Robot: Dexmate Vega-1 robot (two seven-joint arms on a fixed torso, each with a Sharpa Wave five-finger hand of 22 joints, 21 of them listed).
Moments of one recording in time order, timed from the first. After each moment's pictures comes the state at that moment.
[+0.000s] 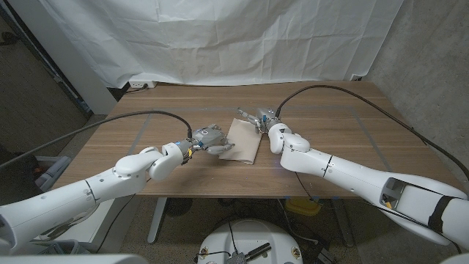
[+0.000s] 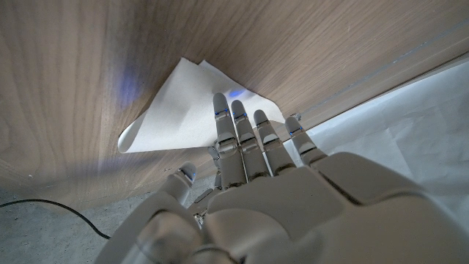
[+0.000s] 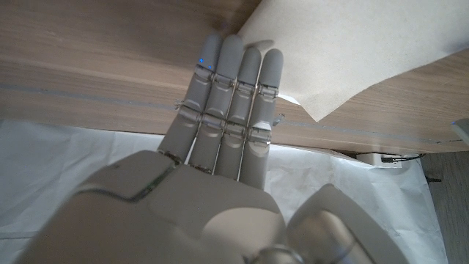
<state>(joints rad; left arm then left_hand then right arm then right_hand) 0.79 1.05 0.81 -1.90 0.71 0.05 0.07 0.02 0.07 0.64 0.17 0.19 0.82 0.03 0.21 0.19 0.66 -0.04 0.24 0.22 0.39 -0.05 0.22 0.20 -0.05 0.08 0.62 0.20 -0.47 -0.51 -1.10 -1.66 -0.37 -0.78 -0.13 0.11 0.06 0.06 0.14 0.23 1.27 0.17 0.35 0.20 1.15 0.16 0.44 0.22 1.04 -0.01 0.67 0.45 0.85 0.04 0.75 0.19</state>
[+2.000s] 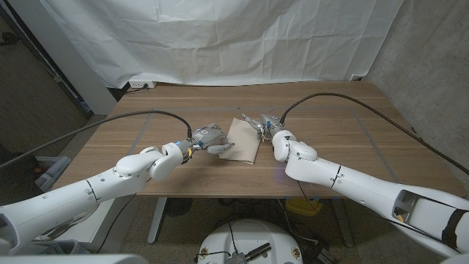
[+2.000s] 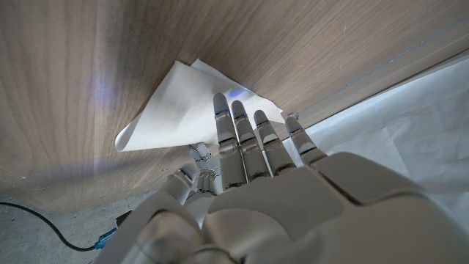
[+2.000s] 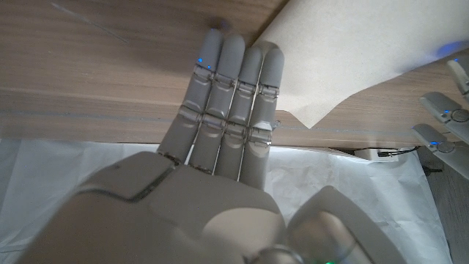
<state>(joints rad) 0.79 1.04 0.81 -1.88 0.71 0.04 0.09 0.02 0.07 0.64 0.18 0.19 0.82 0.03 0.21 0.19 0.66 -0.04 0.24 0.21 0.39 -0.05 0.21 0.20 -0.05 0.08 0.62 0.20 -0.55 -0.56 -1.07 -1.77 -0.32 -0.82 -0.14 0.10 0.06 0.05 0.13 0.25 1.29 0.17 0.32 0.20 1.16 0.16 0.42 0.23 1.06 -0.01 0.66 0.46 0.87 0.04 0.76 0.20</state>
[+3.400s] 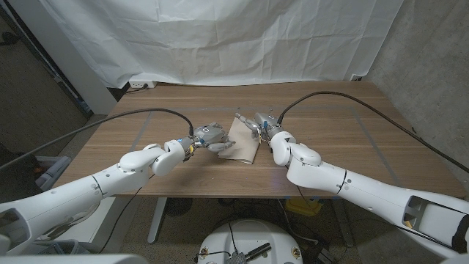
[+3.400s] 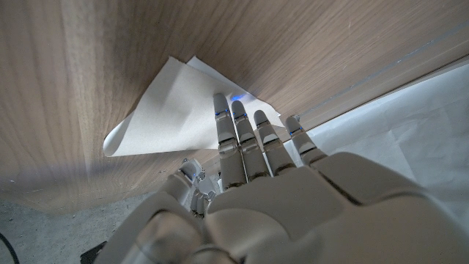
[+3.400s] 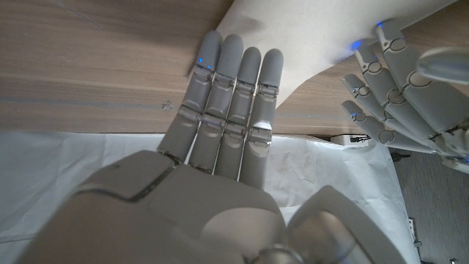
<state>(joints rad) 0.75 1.00 0.83 -1.82 0.71 0.00 0.07 0.02 0.07 0.64 0.18 0.19 0.81 0.03 0.20 0.19 0.66 -0.04 0.24 0.21 0.39 -0.05 0.21 0.20 -0.05 0.08 0.62 0.20 -0.60 -0.61 -1.06 -1.93 -0.36 -0.82 -0.14 0.09 0.07 0.04 0.13 0.25 1.29 0.17 0.30 0.20 1.16 0.17 0.41 0.23 1.05 -0.01 0.65 0.47 0.86 0.04 0.75 0.19</state>
